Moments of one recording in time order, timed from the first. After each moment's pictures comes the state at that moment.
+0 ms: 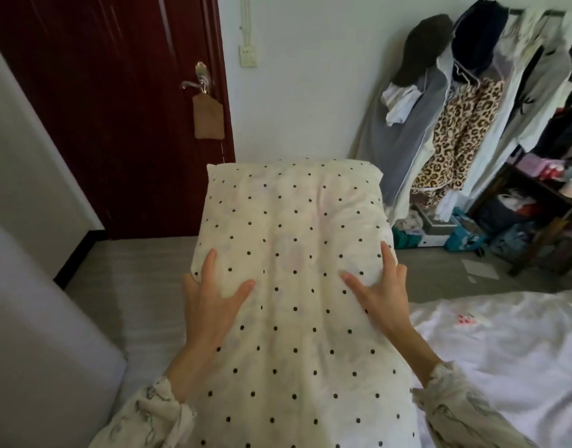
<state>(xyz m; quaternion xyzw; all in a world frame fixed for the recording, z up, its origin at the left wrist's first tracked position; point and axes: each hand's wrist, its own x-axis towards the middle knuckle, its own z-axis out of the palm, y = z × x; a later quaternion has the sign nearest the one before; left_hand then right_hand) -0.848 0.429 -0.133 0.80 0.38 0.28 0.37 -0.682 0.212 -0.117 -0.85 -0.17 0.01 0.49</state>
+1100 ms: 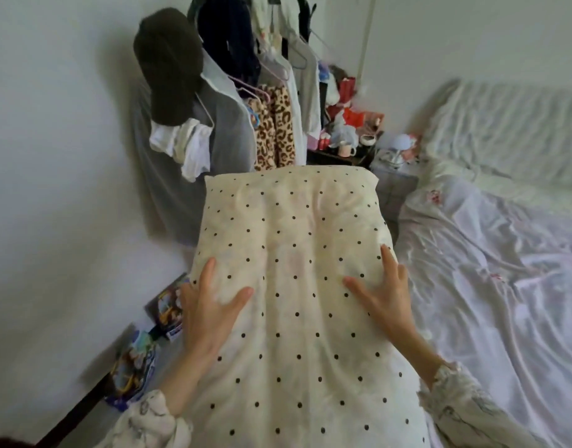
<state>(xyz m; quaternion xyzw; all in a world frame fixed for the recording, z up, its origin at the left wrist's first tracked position) -0.187 0.526 -0.128 0.89 0.00 0.07 0.45 -0.263 0.254 -0.115 -0.83 0.24 -0.22 0.45</state>
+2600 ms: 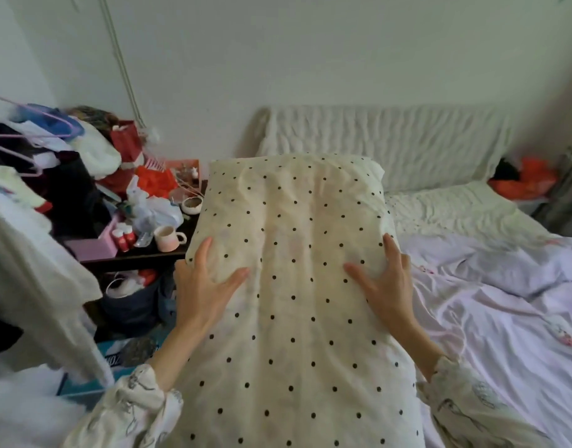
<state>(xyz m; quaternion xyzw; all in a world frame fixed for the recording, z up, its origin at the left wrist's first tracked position) 0.388 -0.098 -0.093 0.80 -0.36 -0.07 0.48 0.143 -0.244 -0.082 -0.71 0.51 -0.40 0.28</state>
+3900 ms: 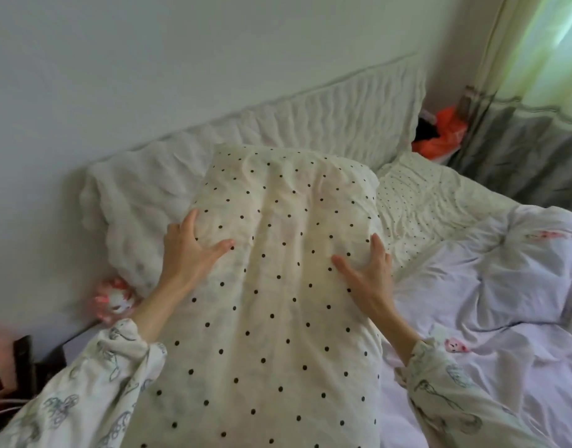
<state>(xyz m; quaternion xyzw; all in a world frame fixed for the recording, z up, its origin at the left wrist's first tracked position) 0.623 -0.857 -0.090 0.70 -0.58 -0.20 0.37 0.333 -0.829 -0.131 -0.51 0.69 -0.44 0.27</state>
